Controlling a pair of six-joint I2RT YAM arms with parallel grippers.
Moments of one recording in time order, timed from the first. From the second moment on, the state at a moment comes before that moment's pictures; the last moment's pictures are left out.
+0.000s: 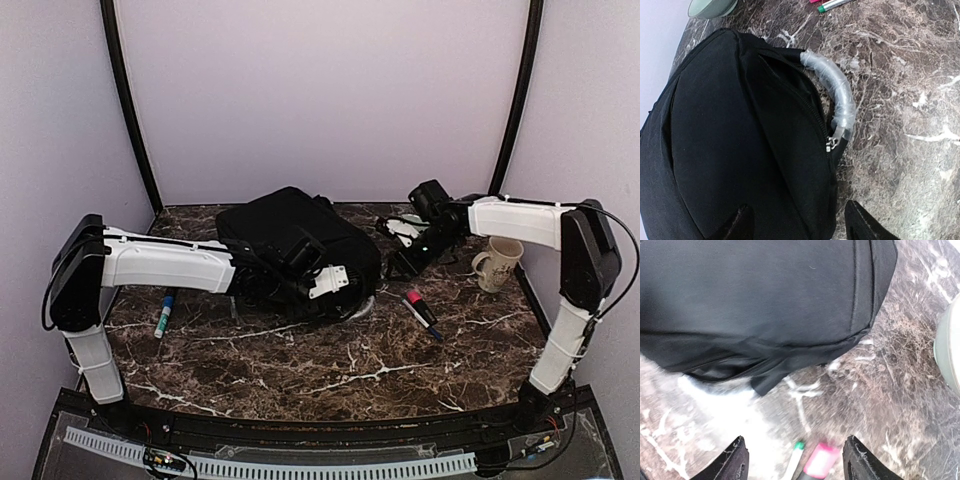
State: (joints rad) left arm -0.99 1.83 1.29 -0.36 -0.20 0.49; right arm 0.50 1.80 1.33 -0.64 -0.22 -0.28
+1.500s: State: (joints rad) left arm -0.88 1.97 1.40 -0.24 0.11 0.17; right arm 0.64 1.71 1.06 -0.26 -0.38 -0.18
